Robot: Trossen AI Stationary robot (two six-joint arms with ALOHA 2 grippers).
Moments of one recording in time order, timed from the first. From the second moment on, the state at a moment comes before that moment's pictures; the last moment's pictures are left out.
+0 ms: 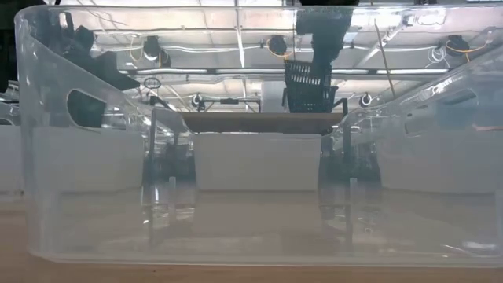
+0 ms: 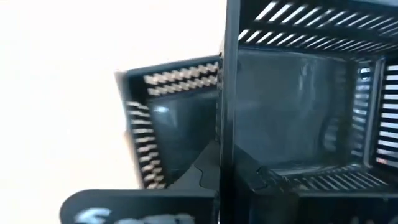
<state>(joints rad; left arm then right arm) 0.25 0.41 0.01 0.52 -0.56 0.13 -0.51 1.55 1.62 -1.10 0.03 -0.25</state>
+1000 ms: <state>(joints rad) 0.25 0.41 0.05 0.51 -0.55 0.10 -0.46 1.44 1.48 -0.97 0.02 -0.32</state>
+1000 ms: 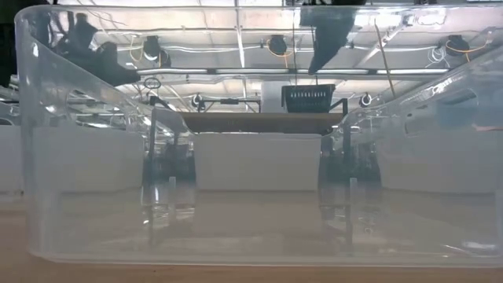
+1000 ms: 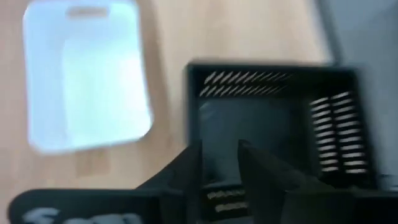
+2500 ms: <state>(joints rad) 0.81 0.98 0.53 -0.75 -0.53 -0.58 -0.26 1.00 1.04 -0.59 0.02 -0.08</state>
